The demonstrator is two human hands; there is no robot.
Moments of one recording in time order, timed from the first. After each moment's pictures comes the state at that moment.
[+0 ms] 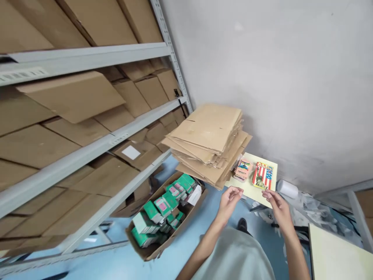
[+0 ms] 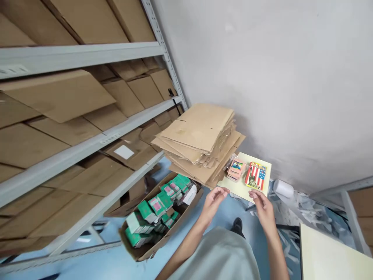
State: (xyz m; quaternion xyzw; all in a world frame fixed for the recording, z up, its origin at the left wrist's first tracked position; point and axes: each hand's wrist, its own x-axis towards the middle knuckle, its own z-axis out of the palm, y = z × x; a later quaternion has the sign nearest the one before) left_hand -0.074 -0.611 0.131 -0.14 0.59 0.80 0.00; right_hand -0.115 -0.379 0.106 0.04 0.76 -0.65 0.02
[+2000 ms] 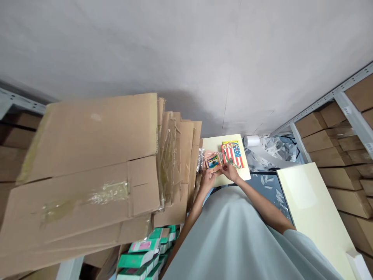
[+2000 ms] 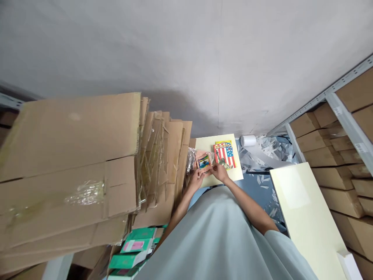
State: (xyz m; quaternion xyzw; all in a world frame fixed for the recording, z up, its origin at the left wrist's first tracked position) left_hand -0.286 -0.619 -0.051 -0.02 0.81 0.57 0.14; right_hand -0.283 -0.433 -0.051 0.14 0.87 -0.44 0.17
